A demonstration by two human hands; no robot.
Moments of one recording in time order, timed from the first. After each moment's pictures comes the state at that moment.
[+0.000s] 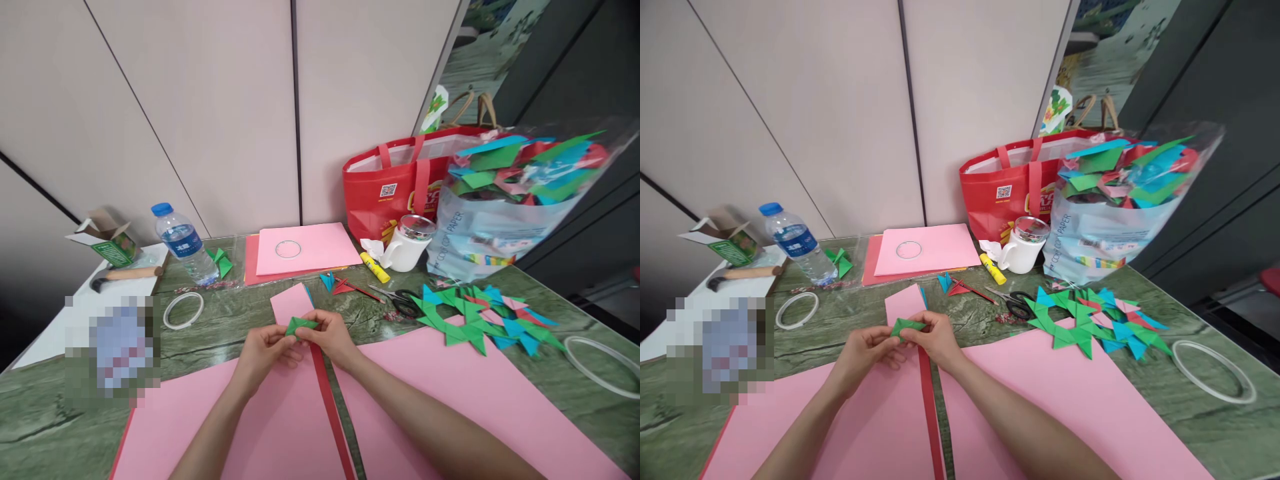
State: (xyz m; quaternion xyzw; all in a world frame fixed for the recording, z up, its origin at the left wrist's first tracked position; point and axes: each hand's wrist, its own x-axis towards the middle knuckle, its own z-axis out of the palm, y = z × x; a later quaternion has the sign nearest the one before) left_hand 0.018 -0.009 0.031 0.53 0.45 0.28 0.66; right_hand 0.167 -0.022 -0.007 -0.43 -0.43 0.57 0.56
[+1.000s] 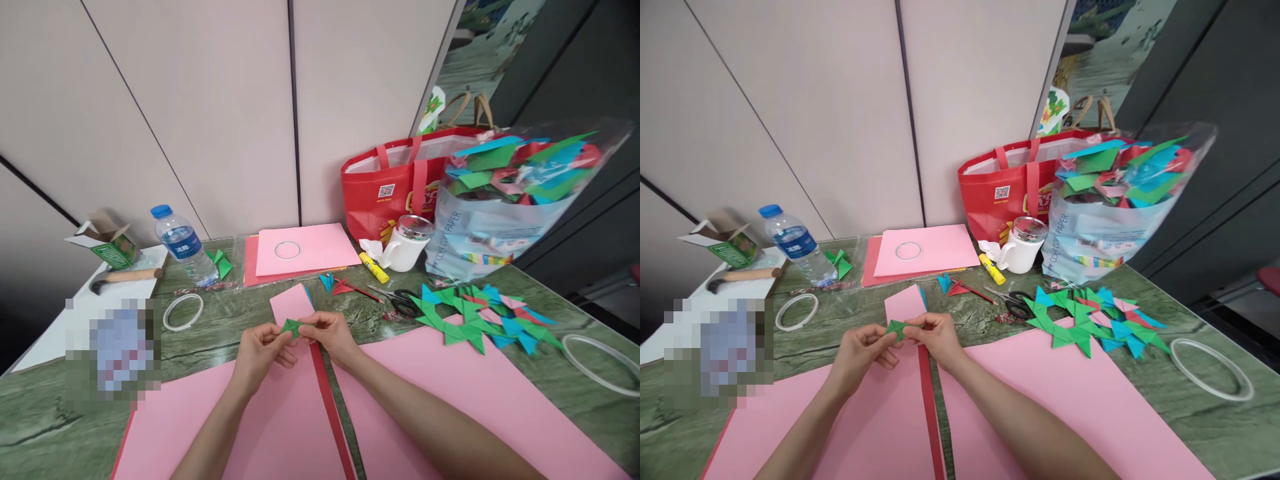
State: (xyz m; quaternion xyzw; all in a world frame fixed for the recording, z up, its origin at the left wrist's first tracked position) left_hand 0.025 -0.013 0.044 0.50 0.50 0.33 0.62; right_hand 0.167 -0.020 -0.013 -0.43 -0.36 0.58 0.59
